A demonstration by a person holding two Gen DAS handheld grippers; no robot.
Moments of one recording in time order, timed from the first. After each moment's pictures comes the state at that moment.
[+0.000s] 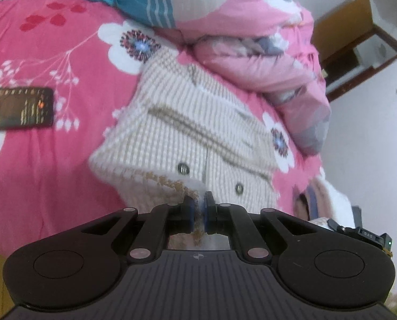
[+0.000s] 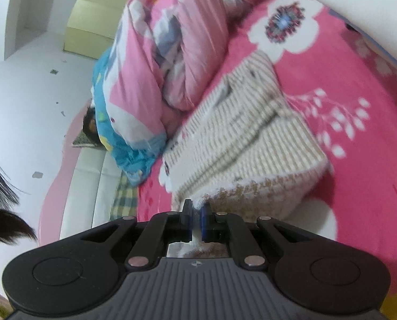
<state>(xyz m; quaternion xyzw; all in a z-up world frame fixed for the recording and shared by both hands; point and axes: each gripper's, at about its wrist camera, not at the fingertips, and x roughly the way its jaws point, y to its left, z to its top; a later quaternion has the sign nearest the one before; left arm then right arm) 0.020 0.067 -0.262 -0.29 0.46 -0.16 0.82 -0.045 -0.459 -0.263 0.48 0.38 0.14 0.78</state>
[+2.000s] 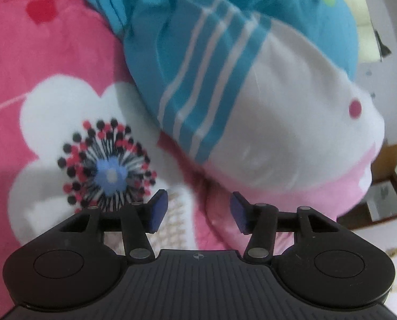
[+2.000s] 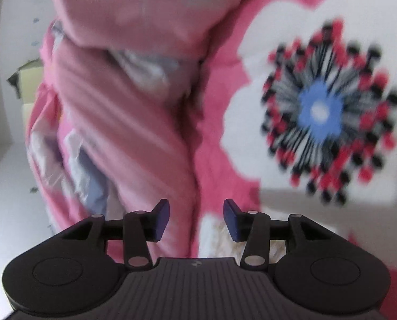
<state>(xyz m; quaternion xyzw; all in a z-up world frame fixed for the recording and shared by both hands) 0.356 0.100 -0.348 -0.51 0.36 -0.04 0.78 0.306 -0.562 -0.399 0.65 0.31 0.03 0.70</state>
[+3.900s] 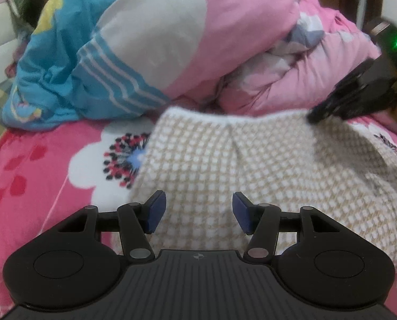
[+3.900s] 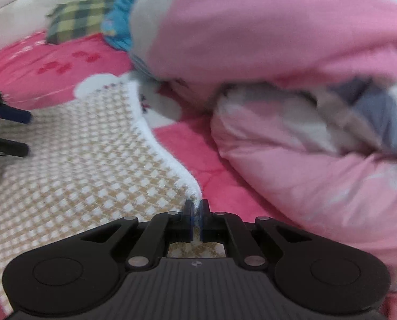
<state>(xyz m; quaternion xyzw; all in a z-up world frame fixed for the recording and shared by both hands) 0.237 -0.022 -0.335 0.03 0.36 -0.09 0.93 0.387 -0.231 -0.304 -0.25 0.41 0.31 0.82</state>
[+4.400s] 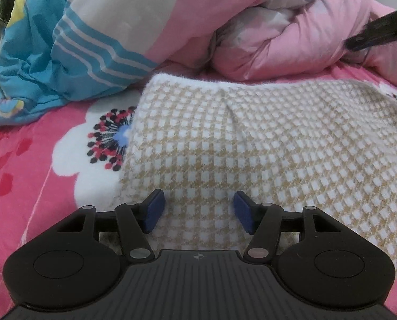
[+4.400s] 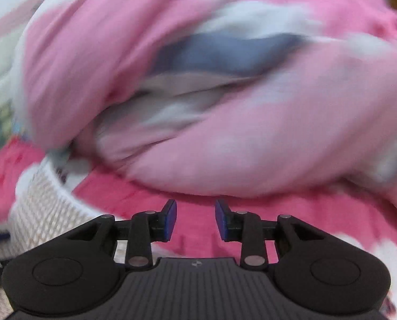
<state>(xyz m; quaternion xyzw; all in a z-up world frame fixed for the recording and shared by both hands) 0.252 -0.031 -0.373 0.08 0.41 -0.09 0.91 0.400 -0.379 -0.269 0.02 0.40 0.13 0.91</state>
